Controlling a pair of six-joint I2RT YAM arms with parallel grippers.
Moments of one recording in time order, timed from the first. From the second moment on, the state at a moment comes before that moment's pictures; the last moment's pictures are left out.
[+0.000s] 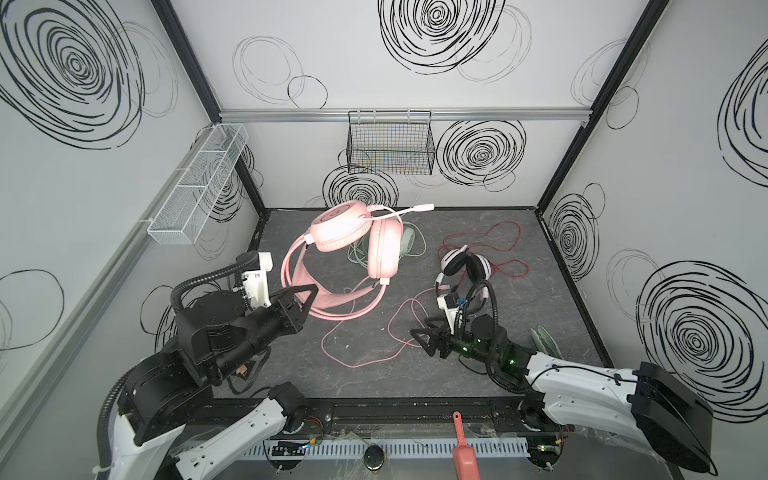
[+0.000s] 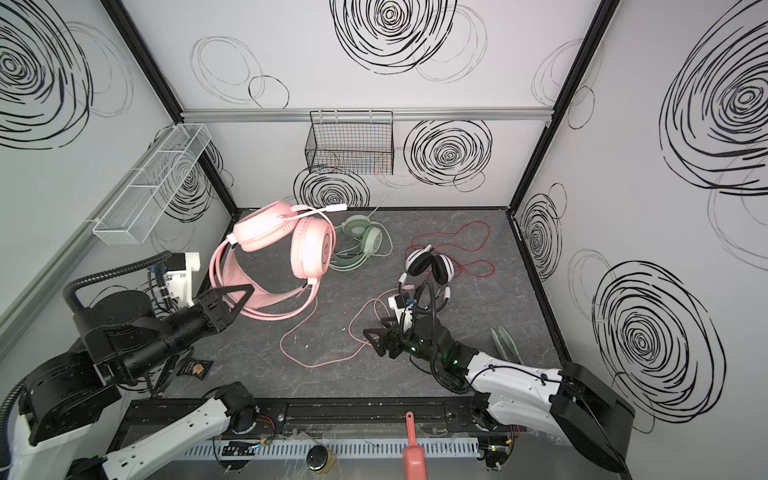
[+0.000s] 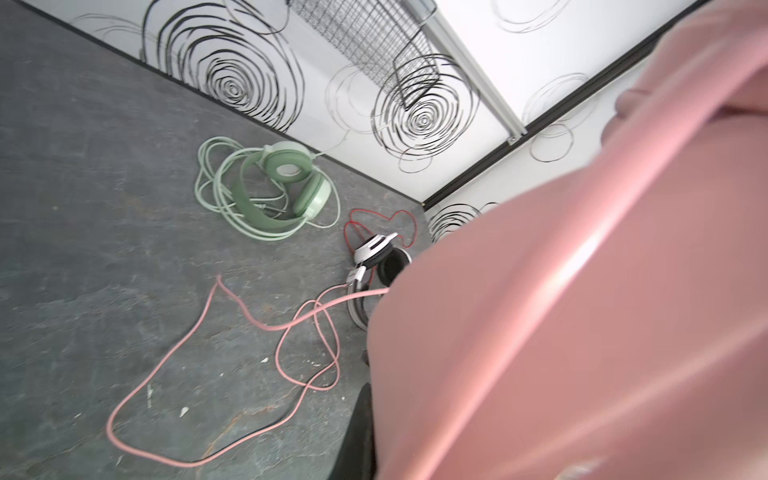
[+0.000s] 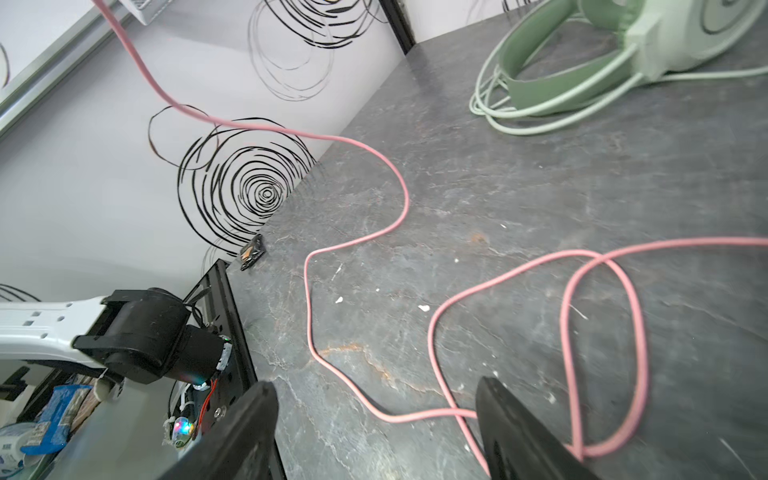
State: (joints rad) left arm -0.66 0.67 1.41 -1.05 -0.08 -0.84; right arm 0.94 1.08 0.27 0.55 -0.12 0.58
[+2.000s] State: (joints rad) left arm -0.69 0.77 1.50 -1.10 -0.14 -0.83; right arm 1.30 0.95 0.49 0.33 0.21 0.06
